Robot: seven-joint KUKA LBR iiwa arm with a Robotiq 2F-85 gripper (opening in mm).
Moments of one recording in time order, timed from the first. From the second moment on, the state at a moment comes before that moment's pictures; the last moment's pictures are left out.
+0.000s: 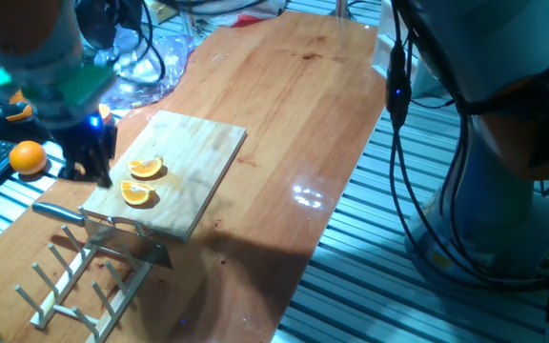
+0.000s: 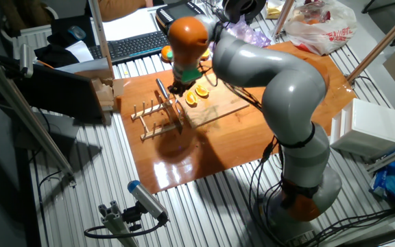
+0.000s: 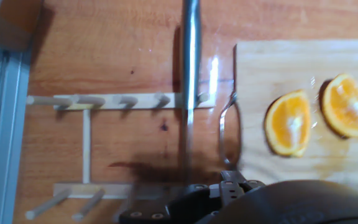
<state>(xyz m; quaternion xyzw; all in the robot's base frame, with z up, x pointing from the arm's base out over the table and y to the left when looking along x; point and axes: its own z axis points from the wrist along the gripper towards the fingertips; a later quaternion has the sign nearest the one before) 0.589 0.259 0.206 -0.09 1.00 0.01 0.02</state>
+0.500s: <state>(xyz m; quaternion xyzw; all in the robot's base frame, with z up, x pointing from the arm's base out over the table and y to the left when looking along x) 0.603 0.246 0.225 -0.10 1.00 0.02 0.01</state>
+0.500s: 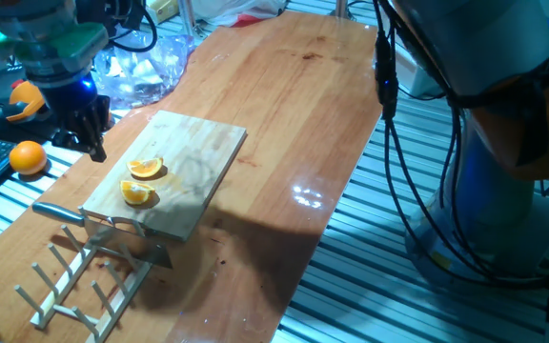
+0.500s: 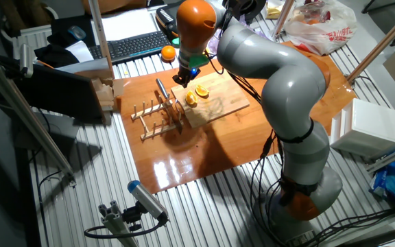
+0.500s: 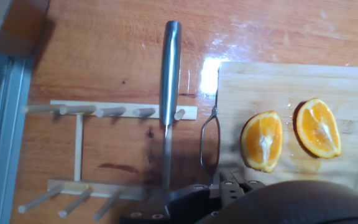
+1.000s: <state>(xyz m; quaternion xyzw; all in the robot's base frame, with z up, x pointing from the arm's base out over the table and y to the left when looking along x) 0.603 0.248 0.224 -0.09 1.00 0.02 0.00</state>
